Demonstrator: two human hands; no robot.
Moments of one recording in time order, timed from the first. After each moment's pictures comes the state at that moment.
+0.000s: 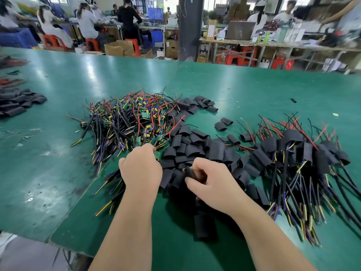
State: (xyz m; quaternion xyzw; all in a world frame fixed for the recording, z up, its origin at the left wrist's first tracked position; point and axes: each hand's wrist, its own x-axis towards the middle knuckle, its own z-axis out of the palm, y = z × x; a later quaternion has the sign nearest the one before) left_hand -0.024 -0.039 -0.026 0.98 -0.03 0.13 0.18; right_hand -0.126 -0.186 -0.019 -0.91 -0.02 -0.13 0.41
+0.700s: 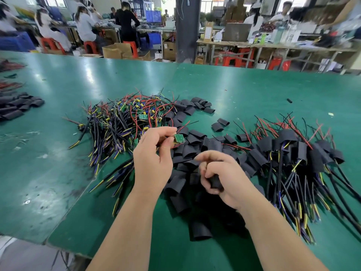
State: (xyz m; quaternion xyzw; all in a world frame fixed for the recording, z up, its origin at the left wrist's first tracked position) left_hand -0.043 -0.059 -0.012 0.70 -0.29 0.30 0.58; right_hand -0.124 -0.201 -0.006 -0.61 0.11 -0.03 0.78
